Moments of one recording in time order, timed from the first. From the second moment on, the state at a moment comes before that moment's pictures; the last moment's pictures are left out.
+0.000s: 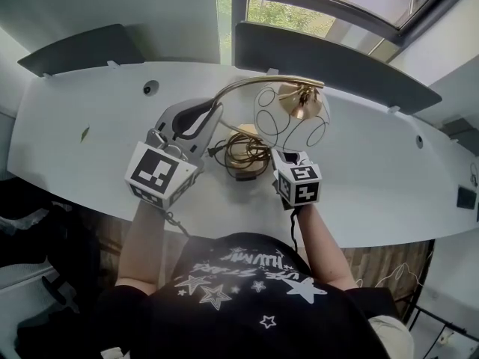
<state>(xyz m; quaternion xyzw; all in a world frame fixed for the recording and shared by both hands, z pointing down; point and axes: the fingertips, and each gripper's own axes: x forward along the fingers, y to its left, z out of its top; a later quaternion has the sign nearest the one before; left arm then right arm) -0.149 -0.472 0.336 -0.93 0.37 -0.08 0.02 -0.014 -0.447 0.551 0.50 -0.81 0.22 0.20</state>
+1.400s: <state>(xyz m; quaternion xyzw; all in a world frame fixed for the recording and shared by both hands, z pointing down) -0.147 -0.481 0.337 -0.91 0.41 -0.06 0.01 -0.019 -0.454 0.562 0.48 -0.82 0.22 0.21</state>
